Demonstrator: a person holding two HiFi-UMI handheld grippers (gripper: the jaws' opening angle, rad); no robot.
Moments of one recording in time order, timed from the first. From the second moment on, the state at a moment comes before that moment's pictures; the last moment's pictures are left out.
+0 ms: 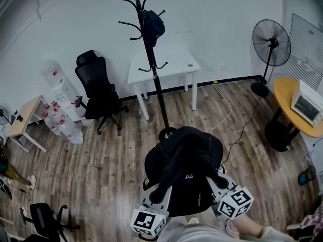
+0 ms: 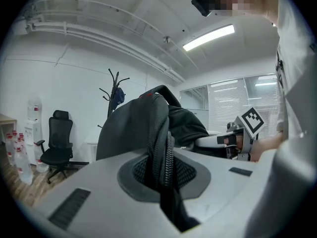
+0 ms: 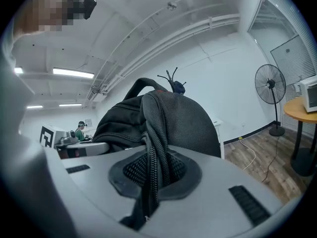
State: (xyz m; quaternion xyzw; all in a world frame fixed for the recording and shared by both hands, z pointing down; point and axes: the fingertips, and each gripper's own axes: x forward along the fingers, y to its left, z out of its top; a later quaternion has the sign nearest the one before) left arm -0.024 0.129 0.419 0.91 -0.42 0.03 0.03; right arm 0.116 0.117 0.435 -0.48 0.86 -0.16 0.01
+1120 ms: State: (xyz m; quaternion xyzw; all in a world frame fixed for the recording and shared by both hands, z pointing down) left arm -0.113 -0.112 0.427 0.91 -0.40 0.03 0.05; right arm 0.028 -0.122 0.445 -0.52 0.84 -0.16 -0.01
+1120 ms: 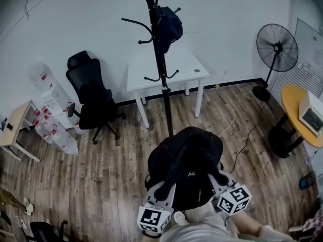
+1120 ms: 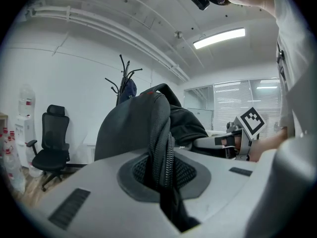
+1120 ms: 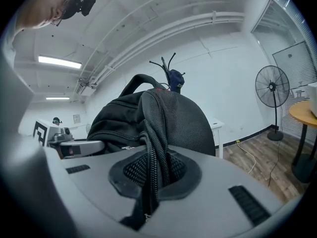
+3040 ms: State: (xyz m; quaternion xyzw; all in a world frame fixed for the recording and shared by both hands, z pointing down) left arm -0.099 -0.526 0.593 0.86 -0.48 0.11 0.15; right arm 0.041 -0.547 0.608 -0.48 0.85 -0.22 -0.08
